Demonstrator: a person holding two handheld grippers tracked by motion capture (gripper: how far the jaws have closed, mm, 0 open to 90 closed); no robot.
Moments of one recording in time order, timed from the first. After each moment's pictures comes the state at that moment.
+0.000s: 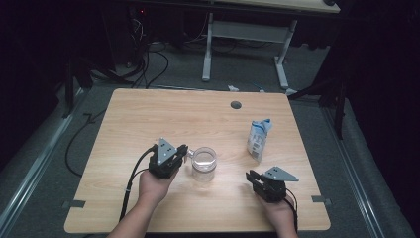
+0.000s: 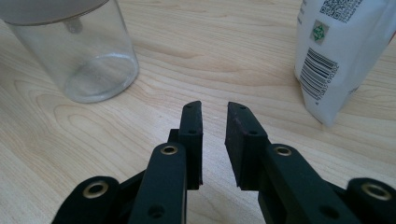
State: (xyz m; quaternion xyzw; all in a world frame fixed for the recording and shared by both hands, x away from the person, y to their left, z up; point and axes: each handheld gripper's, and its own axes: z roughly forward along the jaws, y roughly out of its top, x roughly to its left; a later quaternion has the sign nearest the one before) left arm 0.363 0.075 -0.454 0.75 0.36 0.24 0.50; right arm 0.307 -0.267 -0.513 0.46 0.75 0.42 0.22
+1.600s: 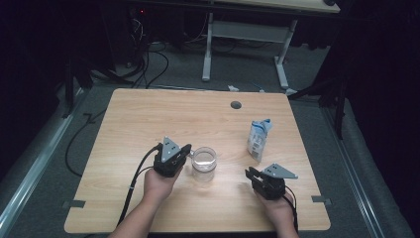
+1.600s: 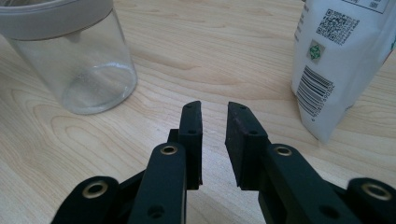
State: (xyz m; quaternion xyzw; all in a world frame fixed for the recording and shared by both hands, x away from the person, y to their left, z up) left arm 0.374 0.067 -0.465 0.75 0.36 0.23 0.50; right arm 0.313 -0.264 -0.507 0.46 0.75 0.42 0.23
